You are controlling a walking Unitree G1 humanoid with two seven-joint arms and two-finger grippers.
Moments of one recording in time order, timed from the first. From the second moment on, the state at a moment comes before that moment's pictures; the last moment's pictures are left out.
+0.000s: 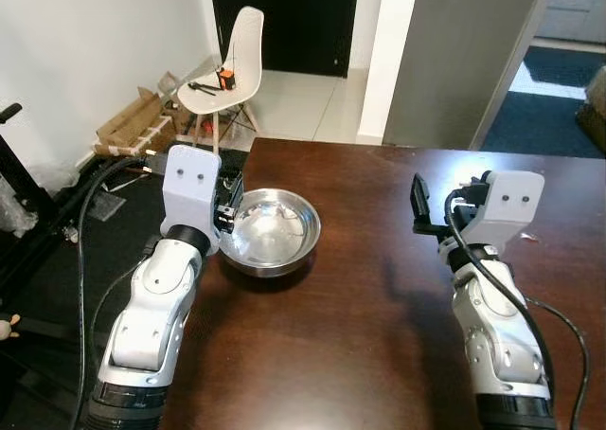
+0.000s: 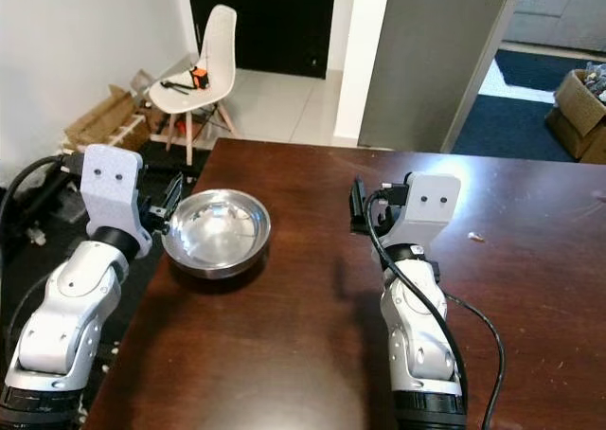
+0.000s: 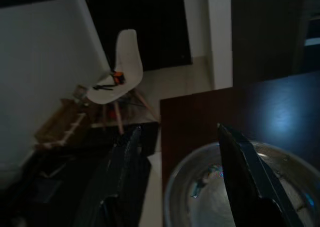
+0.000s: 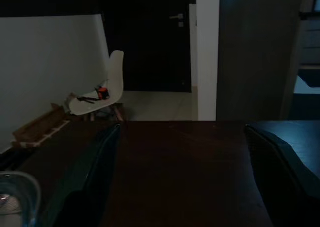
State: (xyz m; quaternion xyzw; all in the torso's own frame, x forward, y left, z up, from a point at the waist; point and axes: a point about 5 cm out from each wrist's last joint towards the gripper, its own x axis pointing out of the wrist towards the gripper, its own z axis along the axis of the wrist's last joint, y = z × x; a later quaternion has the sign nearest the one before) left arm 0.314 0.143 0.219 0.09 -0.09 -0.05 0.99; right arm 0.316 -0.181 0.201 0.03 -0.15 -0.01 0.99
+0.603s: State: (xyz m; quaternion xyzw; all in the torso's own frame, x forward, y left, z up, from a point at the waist) left arm 0.339 0.148 0.209 0.28 0.03 -0.30 0.91; right arm 0.319 -0.166 0.187 0.05 -0.10 0.05 0.99
